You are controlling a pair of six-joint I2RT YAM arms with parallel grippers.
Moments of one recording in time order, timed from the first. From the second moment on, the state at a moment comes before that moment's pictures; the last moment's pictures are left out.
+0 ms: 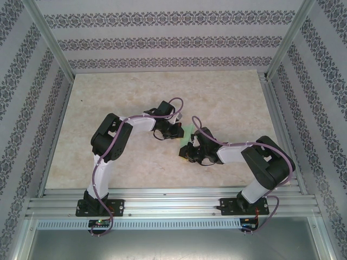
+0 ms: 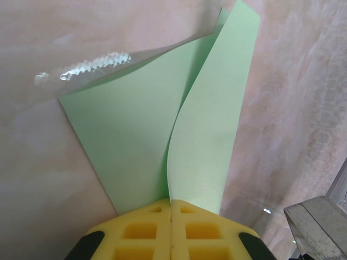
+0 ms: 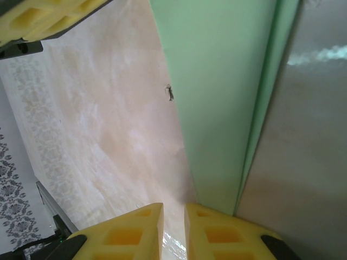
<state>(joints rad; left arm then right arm) -0.59 2.16 1.40 -0.30 0.62 -0.59 0.61 1.61 0.55 0.19 -0.50 0.98</state>
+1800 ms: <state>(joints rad) -0.59 2.16 1.40 -0.32 0.64 -0.58 0.71 1.62 0.67 -0.10 -0.42 0.87</state>
